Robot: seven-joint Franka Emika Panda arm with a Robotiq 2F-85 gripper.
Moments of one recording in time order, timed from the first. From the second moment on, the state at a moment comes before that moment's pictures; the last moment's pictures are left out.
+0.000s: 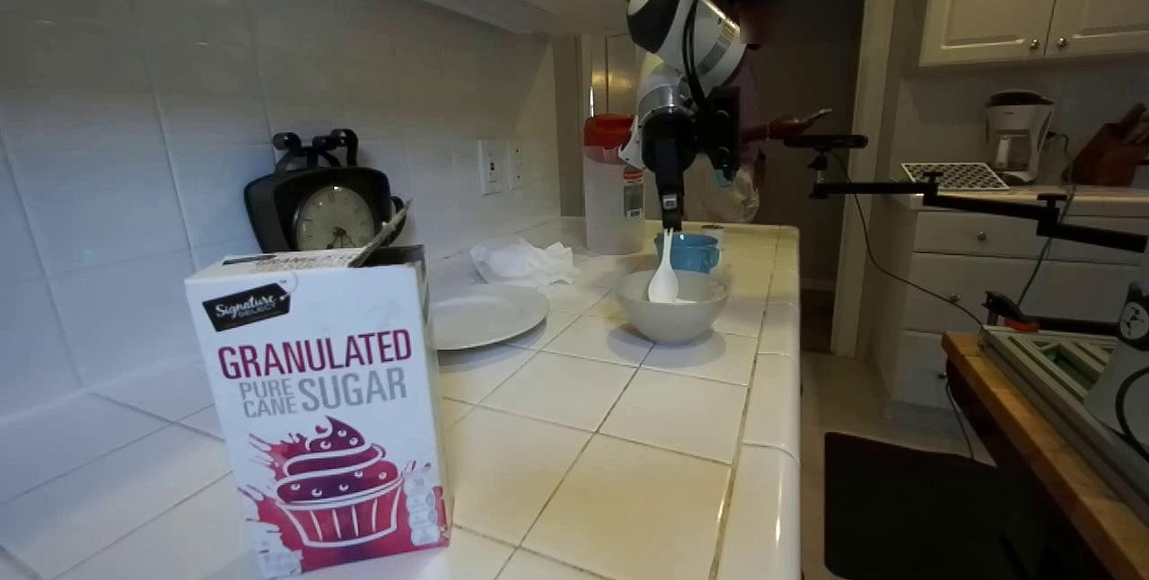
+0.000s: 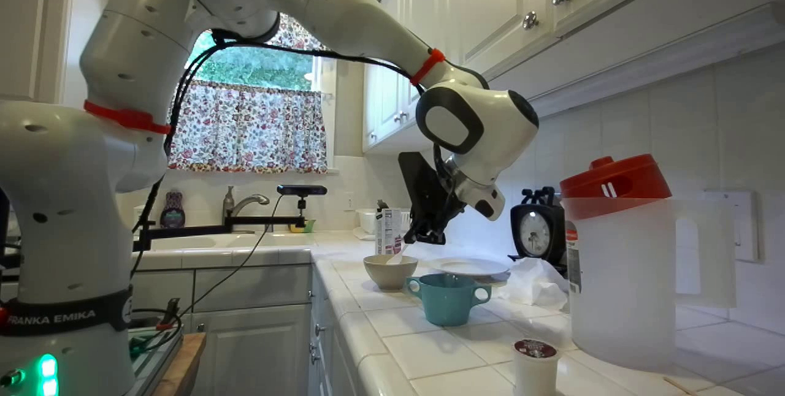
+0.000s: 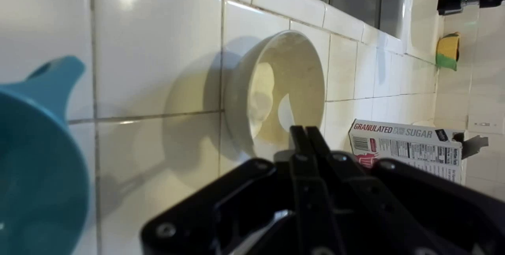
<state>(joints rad) -0.21 0.31 -0.11 -1.95 0.74 1.67 -0.71</state>
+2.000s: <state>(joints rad) -0.28 0.31 -0.13 -1.94 0.86 1.54 -0.89</state>
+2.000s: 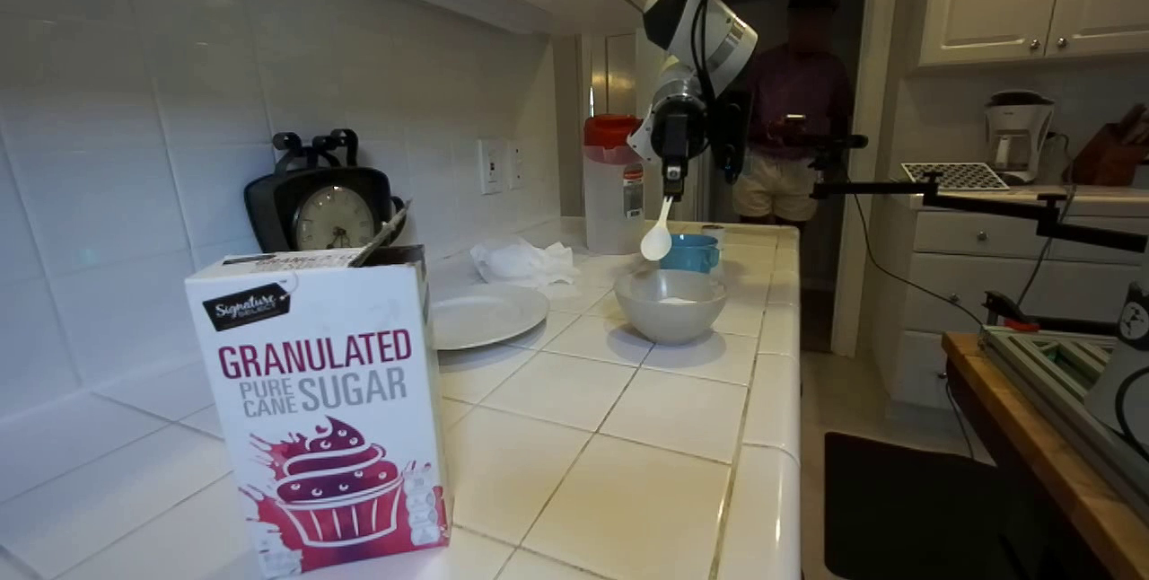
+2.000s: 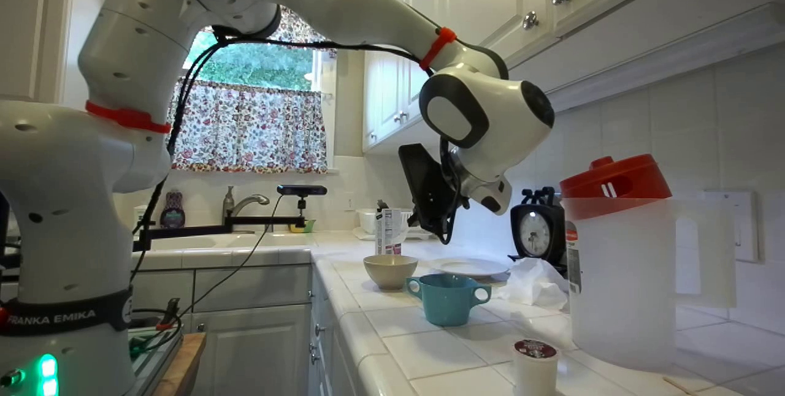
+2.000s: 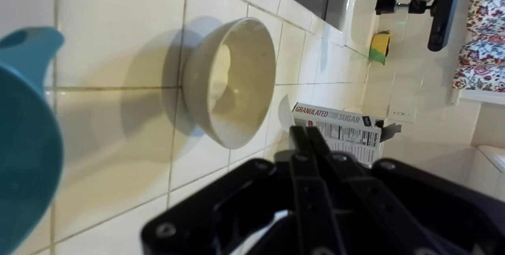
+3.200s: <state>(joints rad) -0.33 0.36 -0.18 -1.94 1.00 1.39 -1.05</state>
